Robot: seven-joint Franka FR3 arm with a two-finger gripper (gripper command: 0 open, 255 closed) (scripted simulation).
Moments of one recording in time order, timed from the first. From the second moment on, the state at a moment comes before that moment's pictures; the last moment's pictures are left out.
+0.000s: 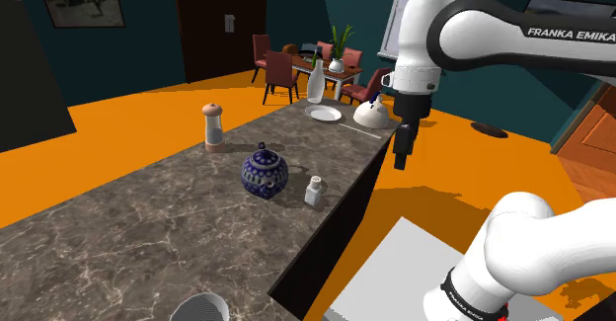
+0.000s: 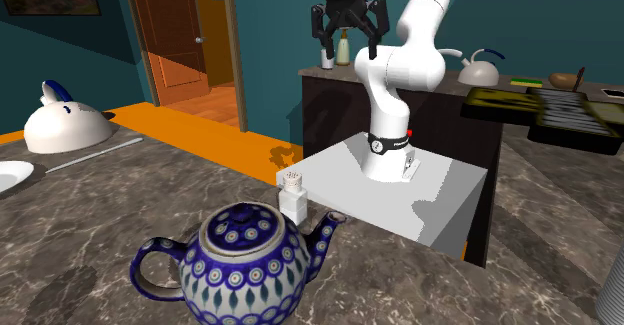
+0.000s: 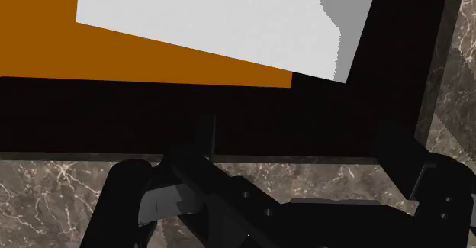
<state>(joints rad) 0.01 -0.76 0.04 -2.43 0.07 1.45 -0.14</state>
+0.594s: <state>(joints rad) 0.01 -0.55 0.06 -2.43 0.09 1.70 -0.14</state>
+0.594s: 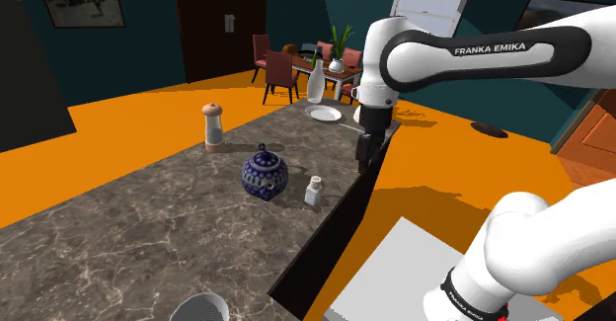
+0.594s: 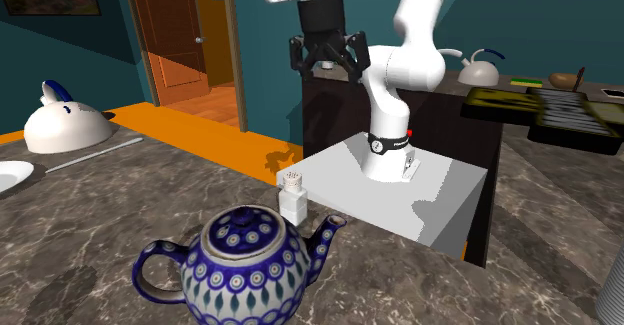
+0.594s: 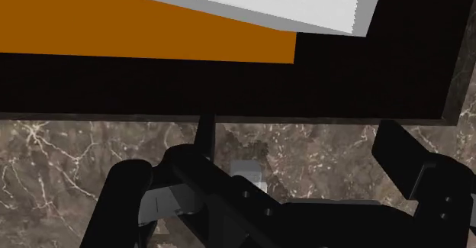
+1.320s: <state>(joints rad) 0.02 -0.17 0.07 -2.31 0.12 2.02 -0.14</state>
